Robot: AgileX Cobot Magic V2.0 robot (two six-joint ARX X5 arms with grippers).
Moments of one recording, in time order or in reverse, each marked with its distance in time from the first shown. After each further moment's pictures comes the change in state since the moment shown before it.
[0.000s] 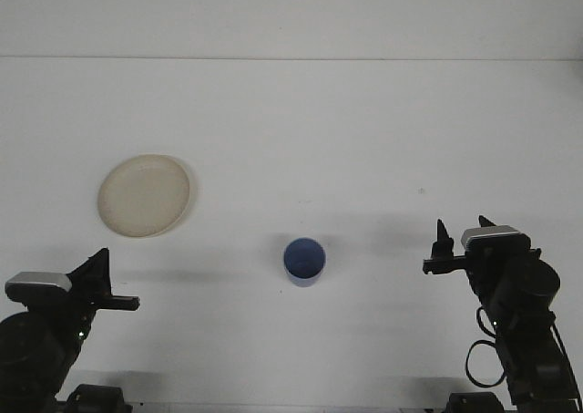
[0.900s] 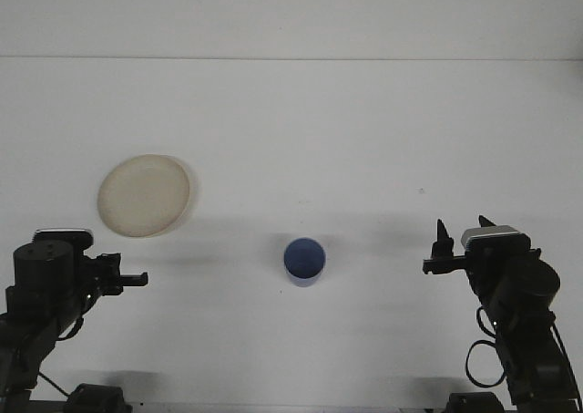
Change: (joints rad) left arm 0.000 0.386 0.272 -0.366 0.008 -0.004; right arm 0.000 0.000 0.000 0.000 0.000 0.000
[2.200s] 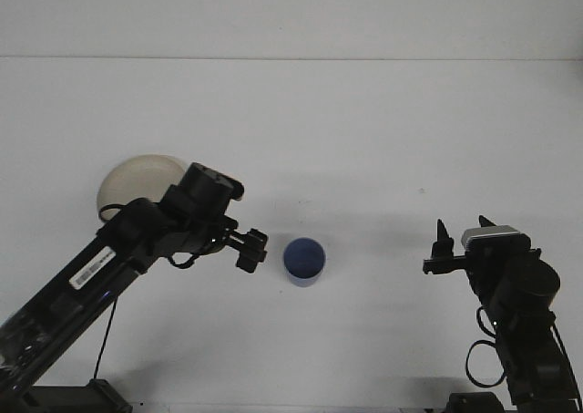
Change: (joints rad) left arm -0.583 0.688 0.511 -0.094 0.053 -0.086; right arm 0.000 0.000 0.000 0.000 0.000 0.000
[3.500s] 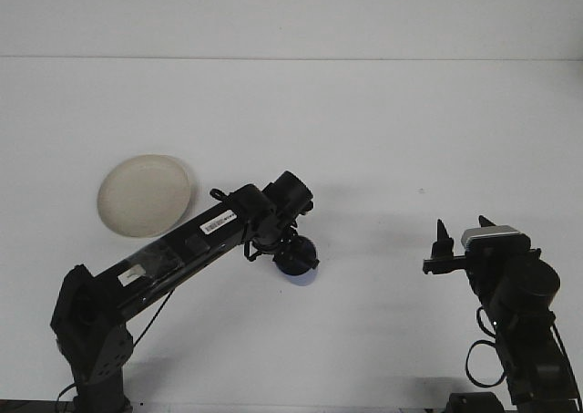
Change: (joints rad) left arm -0.109 0.445 0.098 0.077 0.000 0.030; right arm 0.000 0.000 0.000 0.000 0.000 0.000
